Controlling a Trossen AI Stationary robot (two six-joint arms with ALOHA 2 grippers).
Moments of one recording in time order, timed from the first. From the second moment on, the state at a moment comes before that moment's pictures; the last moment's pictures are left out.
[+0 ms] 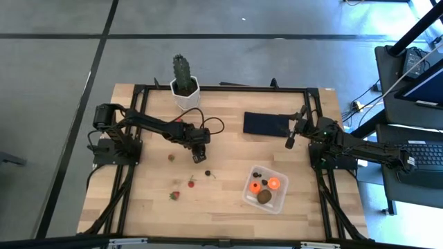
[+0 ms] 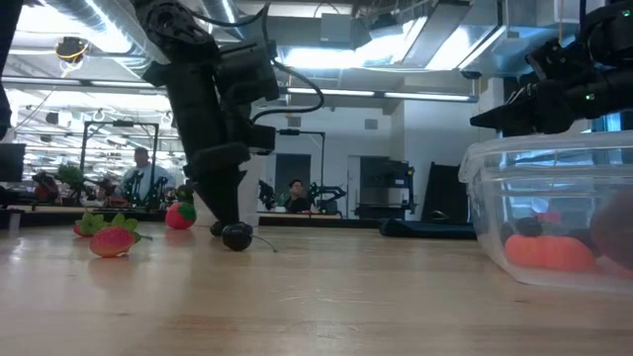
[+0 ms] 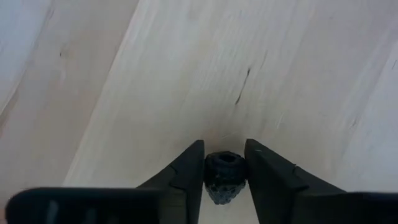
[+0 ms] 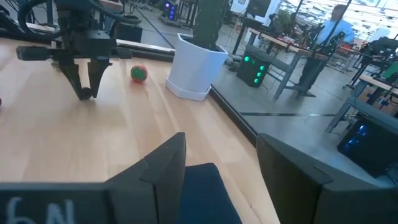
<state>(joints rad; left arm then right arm) 0.08 1.69 0.87 -0.39 -0.14 -0.33 -0.34 0.29 0.08 0.10 0.12 -0.28</state>
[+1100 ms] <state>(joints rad) 0.08 1.69 0.87 -0.49 -0.06 -0.34 -0.34 0.29 0.08 0.09 0.12 -0.29</state>
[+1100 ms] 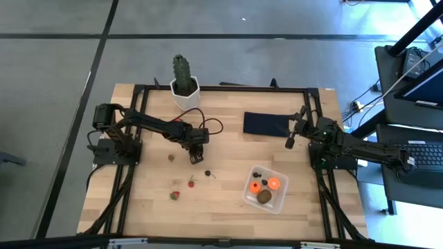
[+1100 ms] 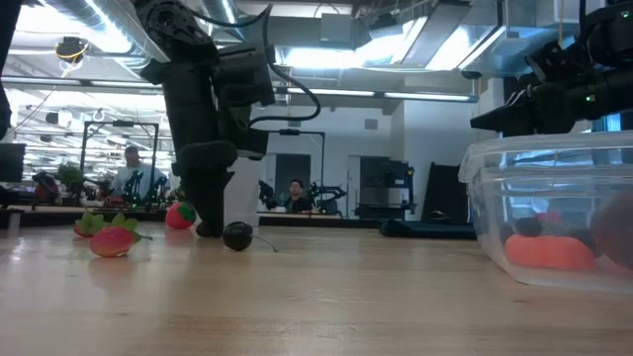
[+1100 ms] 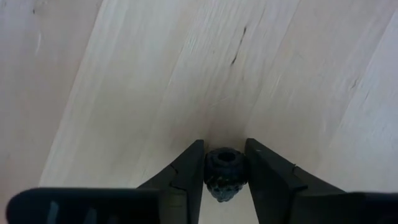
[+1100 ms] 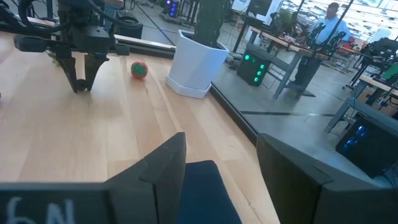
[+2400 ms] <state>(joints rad) 0.04 1.71 1.19 0.09 0.43 0.10 -0.34 0.29 0.08 0.09 0.12 -0.29</state>
